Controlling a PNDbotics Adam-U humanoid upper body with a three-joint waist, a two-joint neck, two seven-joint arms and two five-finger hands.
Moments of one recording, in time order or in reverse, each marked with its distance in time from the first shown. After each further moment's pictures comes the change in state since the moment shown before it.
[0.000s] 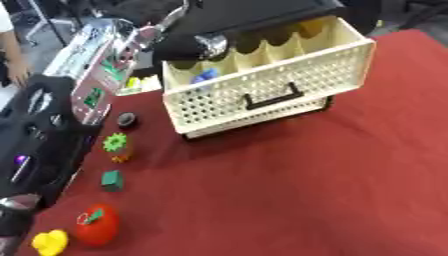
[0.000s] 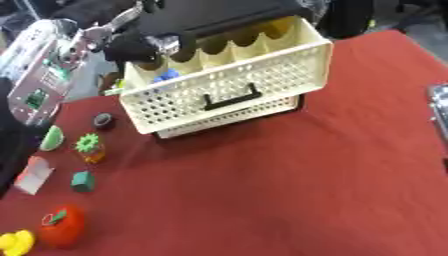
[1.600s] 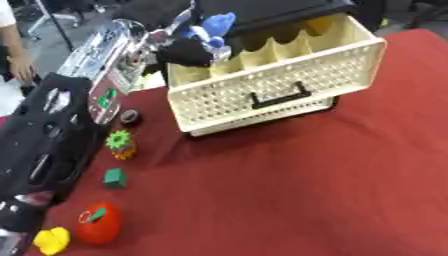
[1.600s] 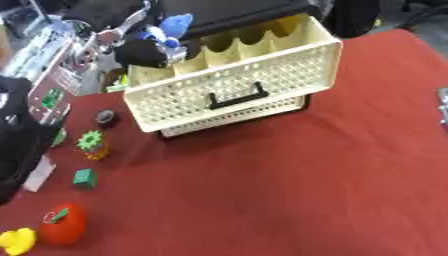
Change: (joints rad) left arm -0.023 -0.009 -0.001 0.014 -0.211 -0.012 0.128; right arm -0.007 -0.001 0.000 0.000 0.012 0.004 0.003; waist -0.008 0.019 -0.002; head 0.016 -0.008
